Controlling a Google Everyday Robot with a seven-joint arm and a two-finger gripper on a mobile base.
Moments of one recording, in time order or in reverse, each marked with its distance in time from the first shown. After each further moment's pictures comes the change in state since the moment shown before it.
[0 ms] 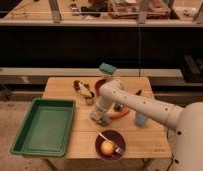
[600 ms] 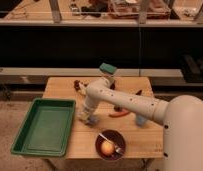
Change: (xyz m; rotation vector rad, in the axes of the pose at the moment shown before) arm 0.051 -0.066 0.018 0.053 0.026 -0.103
